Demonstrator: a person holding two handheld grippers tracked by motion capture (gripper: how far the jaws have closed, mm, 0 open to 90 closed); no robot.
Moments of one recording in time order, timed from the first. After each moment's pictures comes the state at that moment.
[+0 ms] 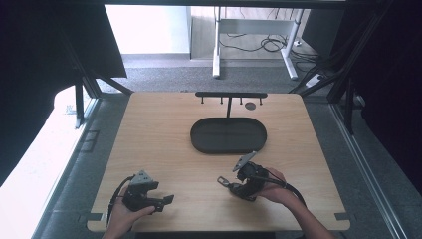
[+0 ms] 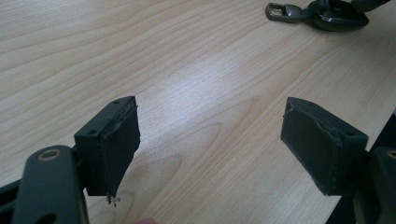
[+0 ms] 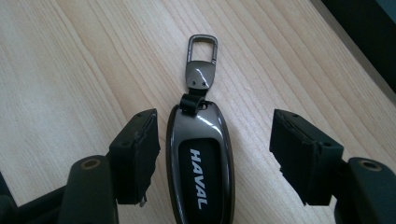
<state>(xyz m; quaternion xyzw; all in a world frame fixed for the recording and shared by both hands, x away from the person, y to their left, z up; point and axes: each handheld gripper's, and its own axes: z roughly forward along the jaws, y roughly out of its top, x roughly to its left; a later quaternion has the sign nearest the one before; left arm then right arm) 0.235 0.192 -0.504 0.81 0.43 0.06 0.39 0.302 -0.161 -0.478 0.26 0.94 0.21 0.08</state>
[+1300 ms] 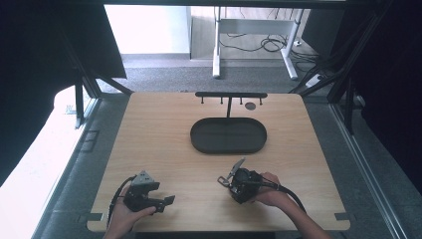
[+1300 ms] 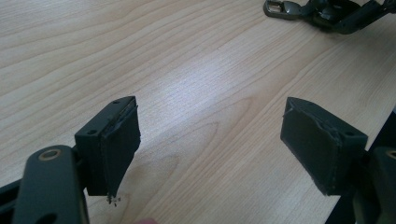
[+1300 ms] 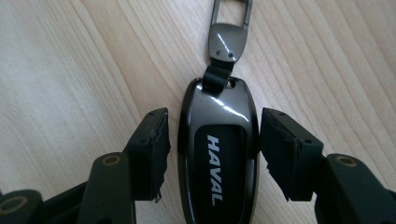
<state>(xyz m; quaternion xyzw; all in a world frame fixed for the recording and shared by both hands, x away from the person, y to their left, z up) 0.235 0.190 -0.506 0.81 0.43 0.05 0.38 0.299 -0.147 -0.501 0.23 0.96 0.14 0.06</state>
